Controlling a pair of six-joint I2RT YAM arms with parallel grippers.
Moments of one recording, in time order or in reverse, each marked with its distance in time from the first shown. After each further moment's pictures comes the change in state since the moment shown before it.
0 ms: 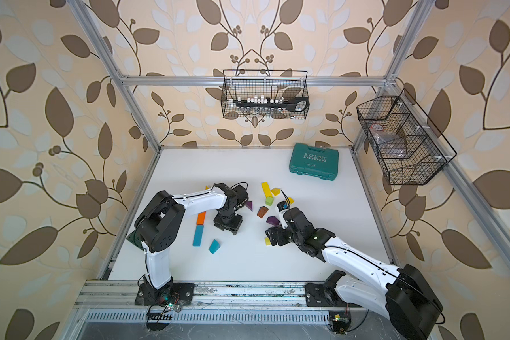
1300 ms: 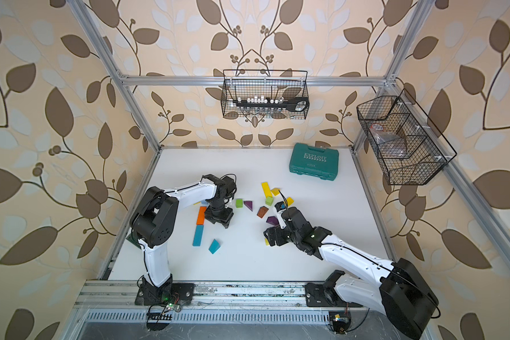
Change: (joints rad) left arm 0.147 0.001 0.040 -0.087 0.010 0.177; right arm 0.000 0.053 0.006 0.026 -0.031 -0.010
